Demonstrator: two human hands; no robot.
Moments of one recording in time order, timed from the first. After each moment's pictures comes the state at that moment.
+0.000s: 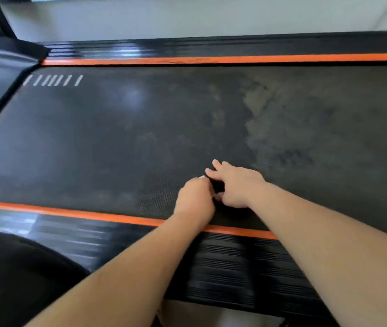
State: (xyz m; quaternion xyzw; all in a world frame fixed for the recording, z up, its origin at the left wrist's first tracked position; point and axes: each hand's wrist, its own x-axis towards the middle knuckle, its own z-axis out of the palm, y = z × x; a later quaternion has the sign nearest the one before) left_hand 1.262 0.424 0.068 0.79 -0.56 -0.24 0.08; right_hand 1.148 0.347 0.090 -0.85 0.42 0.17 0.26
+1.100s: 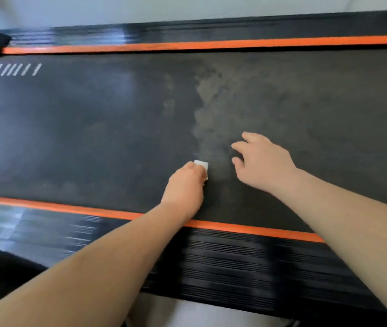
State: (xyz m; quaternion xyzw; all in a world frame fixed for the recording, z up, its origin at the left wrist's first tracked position) left_hand 1.151 0.378 0.066 0.76 -0.62 -0.18 0.11; right_hand 0.976 0.294 0.105 -0.85 0.51 0.04 0.14
